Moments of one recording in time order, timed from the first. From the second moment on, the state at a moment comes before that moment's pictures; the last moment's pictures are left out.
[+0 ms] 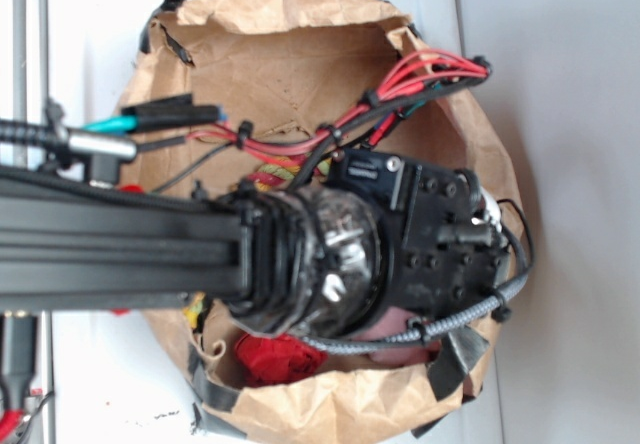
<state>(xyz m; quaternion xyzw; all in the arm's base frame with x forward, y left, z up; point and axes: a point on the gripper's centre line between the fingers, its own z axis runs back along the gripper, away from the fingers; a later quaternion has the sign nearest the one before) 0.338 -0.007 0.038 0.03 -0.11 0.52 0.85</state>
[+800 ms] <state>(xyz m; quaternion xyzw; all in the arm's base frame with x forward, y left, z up) 0.329 -0.004 0.068 -0.02 -0.09 0.45 0.89</state>
